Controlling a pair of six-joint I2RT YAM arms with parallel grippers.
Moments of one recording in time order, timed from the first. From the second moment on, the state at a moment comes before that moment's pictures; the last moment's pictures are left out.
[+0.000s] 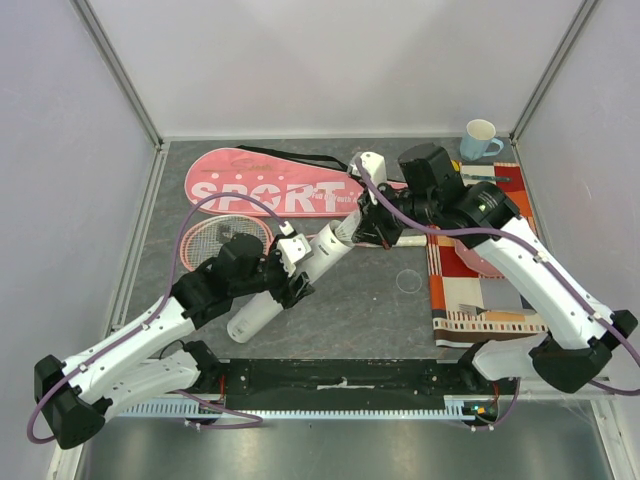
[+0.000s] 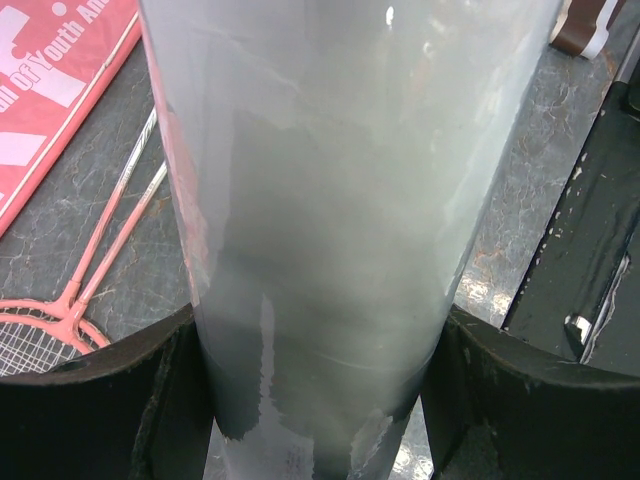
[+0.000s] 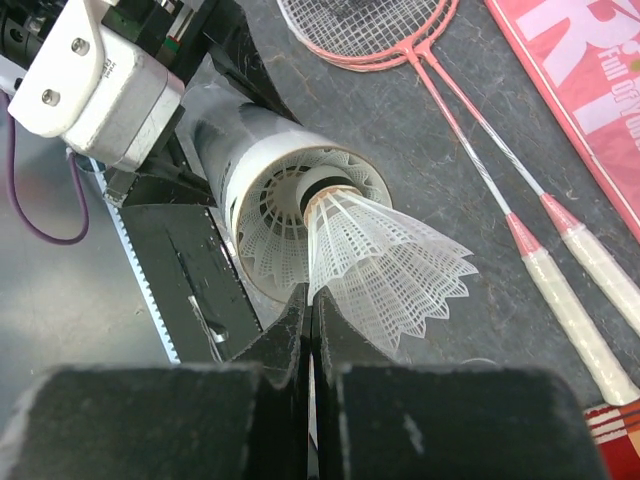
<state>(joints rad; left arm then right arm) -0.80 0.87 0.73 -0.37 0.22 0.15 0.70 1.32 1.61 -0.97 -0.44 -0.06</state>
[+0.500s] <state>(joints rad) -0.80 0.87 0.73 -0.37 0.22 0.15 0.71 1.40 1.68 -1.01 -0.54 -0.11</state>
